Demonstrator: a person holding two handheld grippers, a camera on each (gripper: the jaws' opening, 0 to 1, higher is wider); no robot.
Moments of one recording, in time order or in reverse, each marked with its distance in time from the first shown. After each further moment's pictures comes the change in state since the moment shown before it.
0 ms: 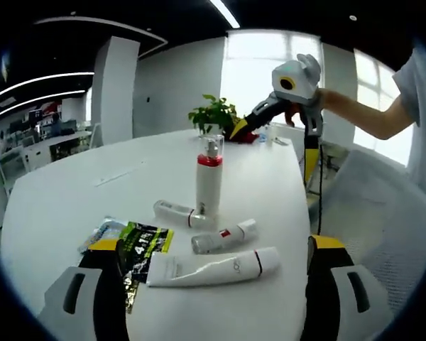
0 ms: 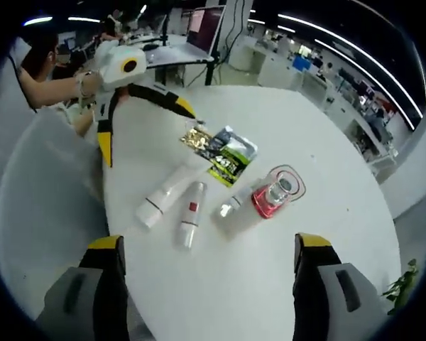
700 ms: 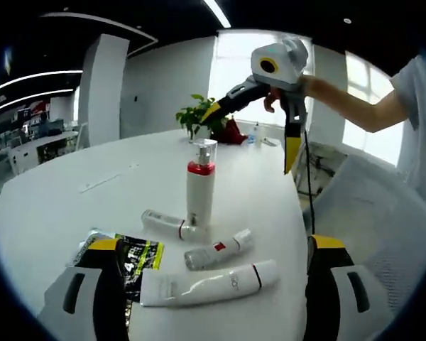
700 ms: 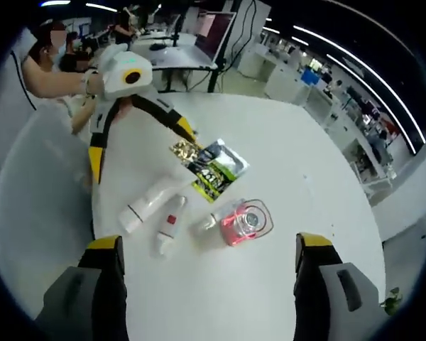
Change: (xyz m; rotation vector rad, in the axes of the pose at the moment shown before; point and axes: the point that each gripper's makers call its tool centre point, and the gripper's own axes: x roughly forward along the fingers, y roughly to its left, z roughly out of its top) left arm 0.021 0.001 0.015 0.005 -0.005 -0.074; right arm -0.004 -0.037 0.022 -0.066 0.007 -0.024
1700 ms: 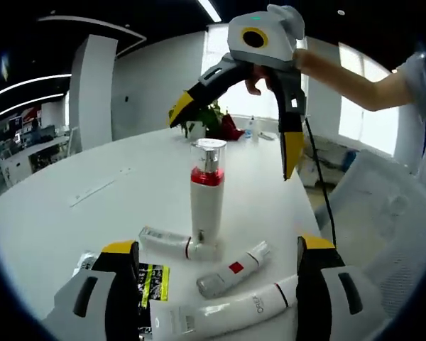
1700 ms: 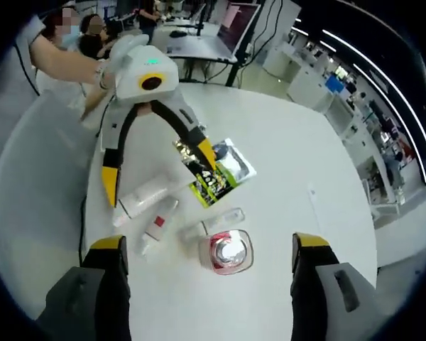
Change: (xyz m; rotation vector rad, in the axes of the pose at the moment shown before) left arm 0.047 0.015 0.011 0.050 0.030 -0.048; right arm 0.026 -0.025 0.024 -0.170 0.042 0.091
